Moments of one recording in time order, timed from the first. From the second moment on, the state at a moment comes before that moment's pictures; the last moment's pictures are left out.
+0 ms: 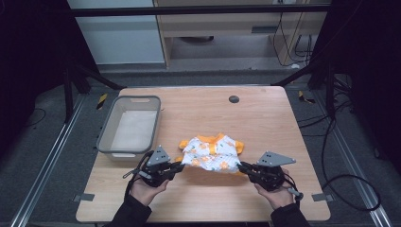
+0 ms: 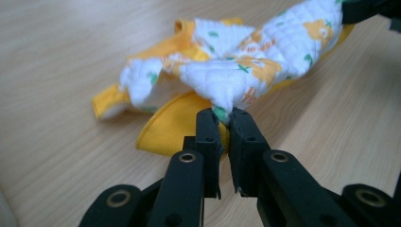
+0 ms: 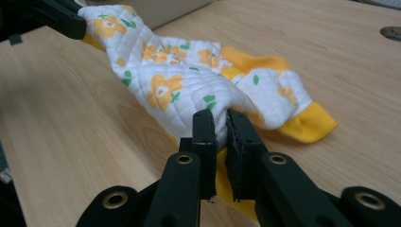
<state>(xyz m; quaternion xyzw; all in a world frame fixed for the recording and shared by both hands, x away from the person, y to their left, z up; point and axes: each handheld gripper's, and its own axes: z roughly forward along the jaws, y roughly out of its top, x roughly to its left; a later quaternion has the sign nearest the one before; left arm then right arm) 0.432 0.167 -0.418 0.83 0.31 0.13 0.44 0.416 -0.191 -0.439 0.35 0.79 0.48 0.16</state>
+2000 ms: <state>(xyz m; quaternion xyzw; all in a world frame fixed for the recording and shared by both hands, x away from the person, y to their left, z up) 0.504 0.162 -0.488 0.83 0.38 0.17 0.36 0.488 -0.191 -0.498 0.40 0.82 0.37 0.19</state>
